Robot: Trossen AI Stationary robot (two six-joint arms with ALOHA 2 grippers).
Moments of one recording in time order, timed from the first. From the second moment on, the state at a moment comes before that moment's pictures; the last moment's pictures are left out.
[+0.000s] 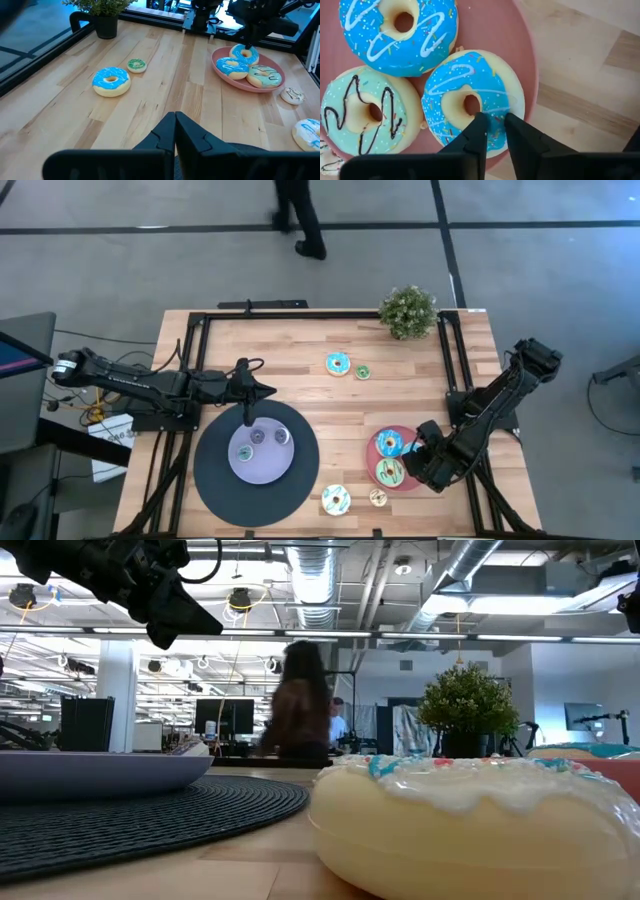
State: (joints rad) left arm -0.11 0.85 0.44 0.07 -0.29 -0.23; right arm 0.85 1.43 0.84 -0.96 0.14 1.98
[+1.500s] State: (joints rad) left arm -0.11 0.85 0.44 0.12 -0.29 -0.23; right arm 0.83 1.39 1.06 -1.25 0.41 1.45
